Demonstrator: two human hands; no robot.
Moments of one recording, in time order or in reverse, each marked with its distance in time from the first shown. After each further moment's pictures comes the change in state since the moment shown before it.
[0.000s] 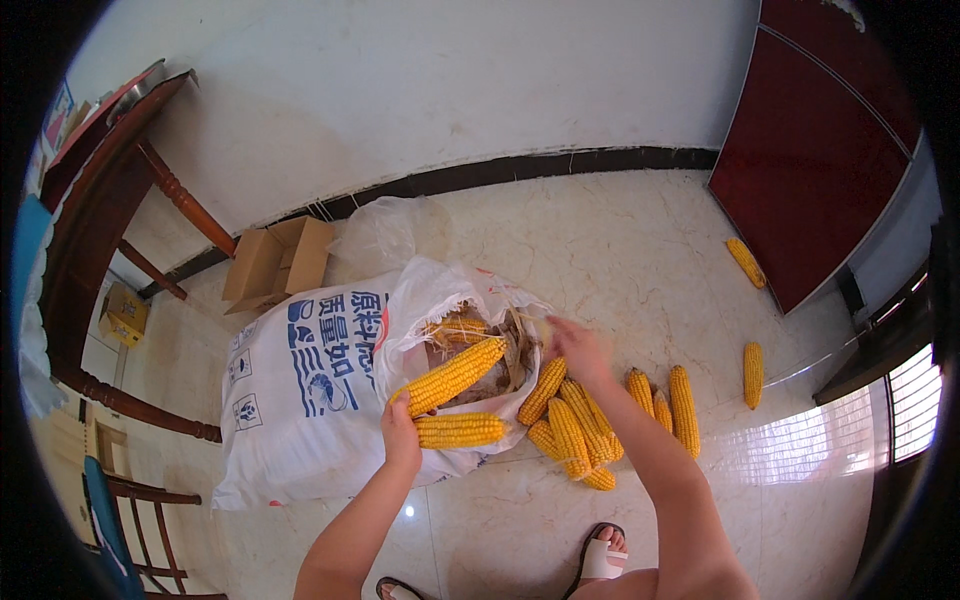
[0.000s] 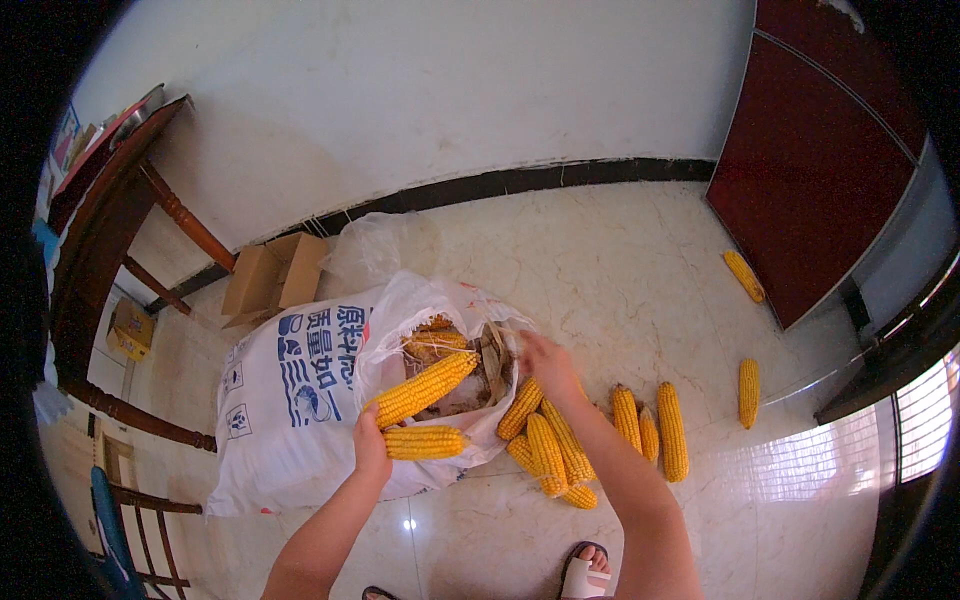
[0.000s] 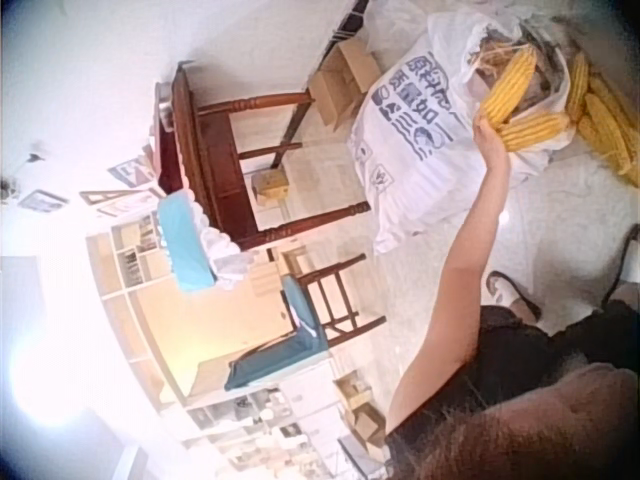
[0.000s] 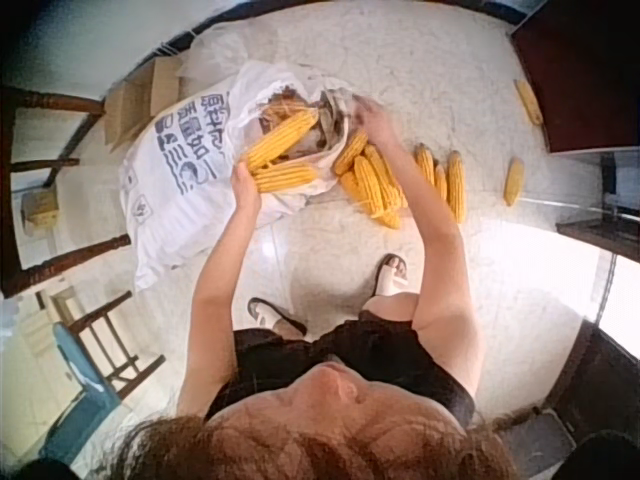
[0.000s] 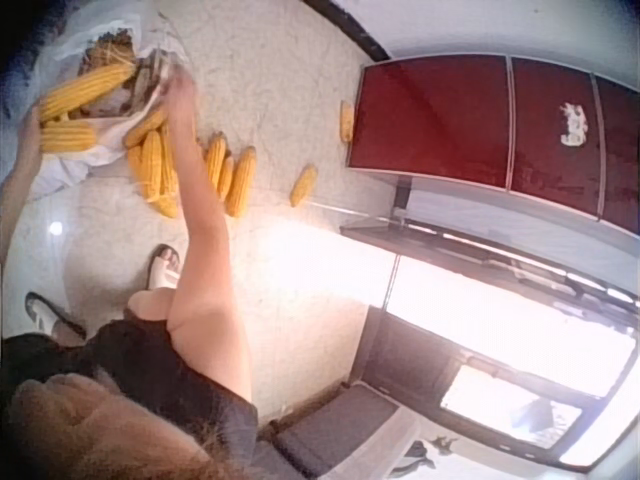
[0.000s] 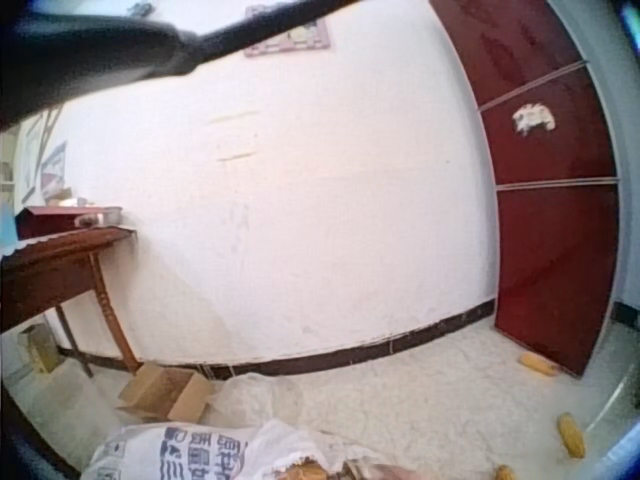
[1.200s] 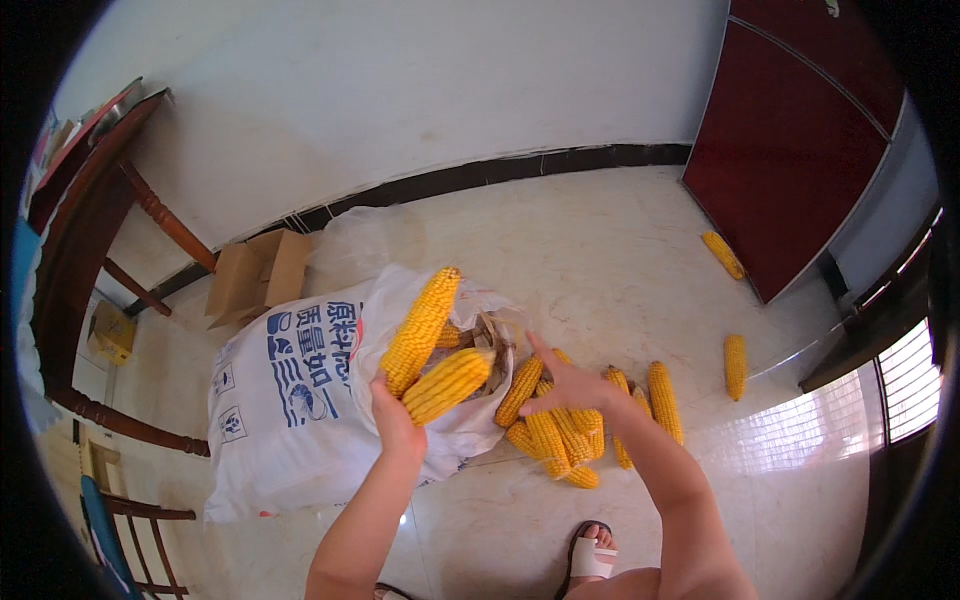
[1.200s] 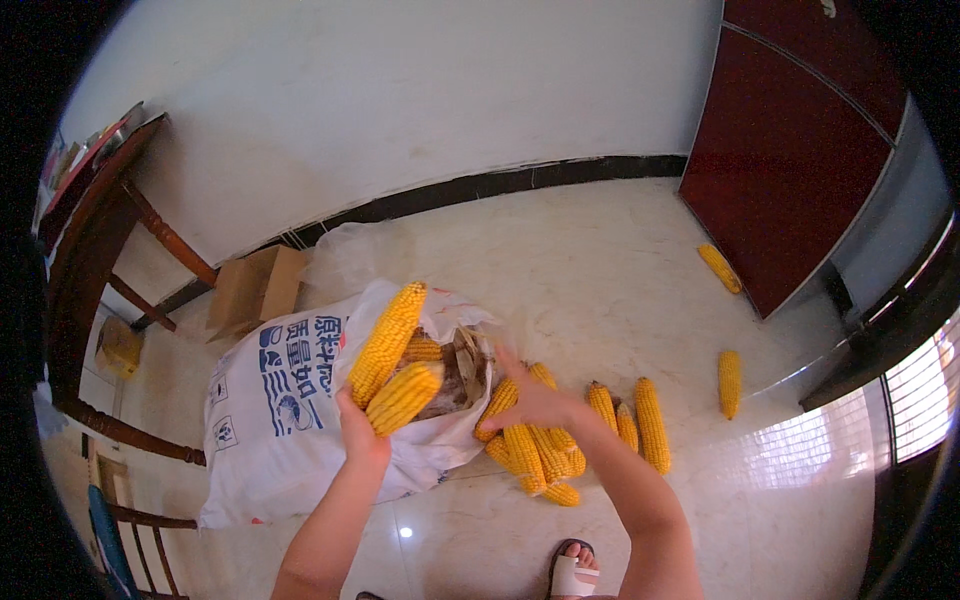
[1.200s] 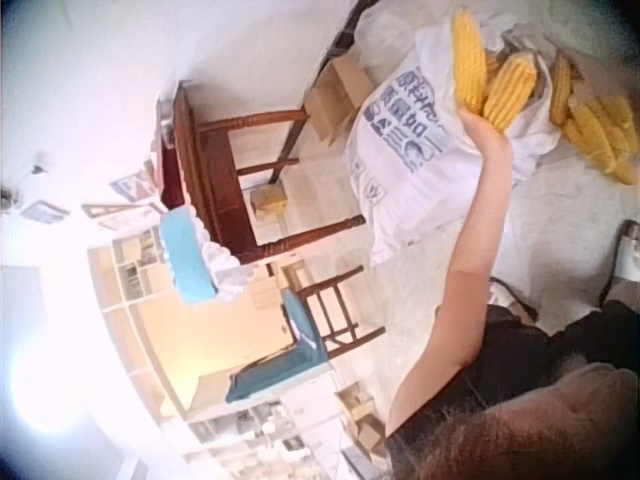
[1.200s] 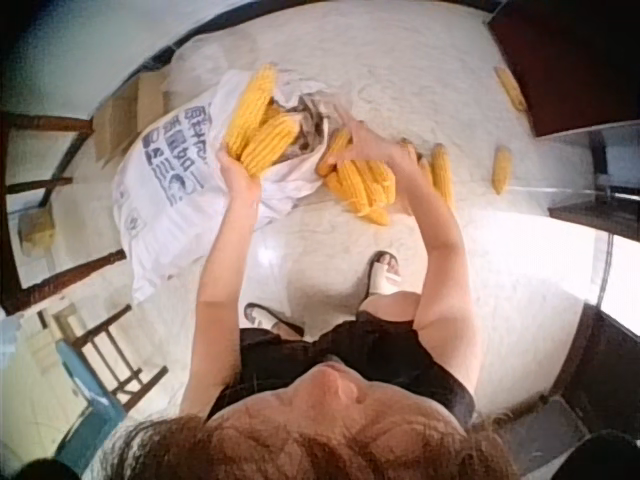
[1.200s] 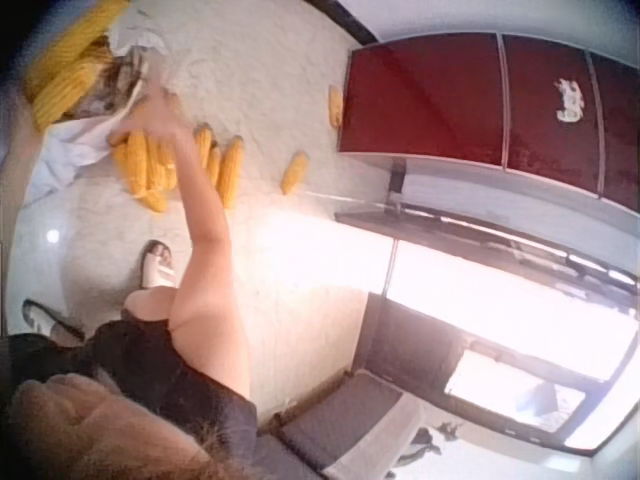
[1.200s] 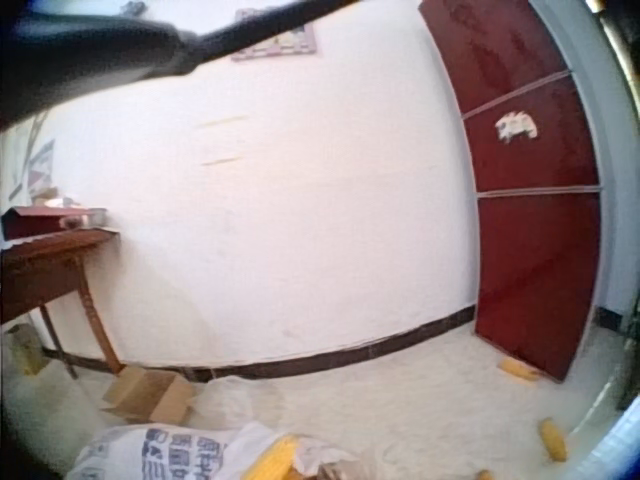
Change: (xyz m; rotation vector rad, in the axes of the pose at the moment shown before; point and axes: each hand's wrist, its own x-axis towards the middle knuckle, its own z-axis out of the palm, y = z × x) left_hand -0.012 0.038 0.069 -0.387 -0.012 -0.031; right_hand -0.066 -0.063 -0.024 -0.459 -0.497 -0.096
